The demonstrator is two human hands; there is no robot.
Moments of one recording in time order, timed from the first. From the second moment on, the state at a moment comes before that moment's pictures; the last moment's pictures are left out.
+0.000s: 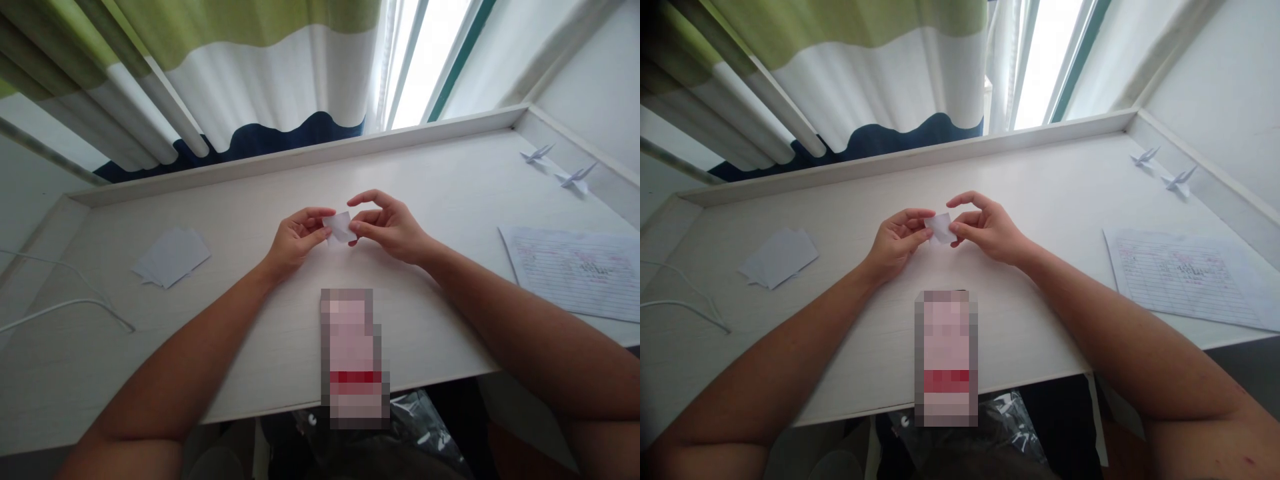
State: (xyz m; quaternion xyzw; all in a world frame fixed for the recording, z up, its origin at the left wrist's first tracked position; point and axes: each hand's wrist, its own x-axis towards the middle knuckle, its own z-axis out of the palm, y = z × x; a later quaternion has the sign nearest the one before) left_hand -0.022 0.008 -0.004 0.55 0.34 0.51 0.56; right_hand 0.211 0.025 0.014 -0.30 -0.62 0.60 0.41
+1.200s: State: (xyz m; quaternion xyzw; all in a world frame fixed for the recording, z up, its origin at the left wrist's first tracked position) left_hand -0.011 0.002 -0.005 0.56 0.40 0.51 0.51; right_hand 0.210 0.027 0.020 -0.35 -0.57 0.67 0.32
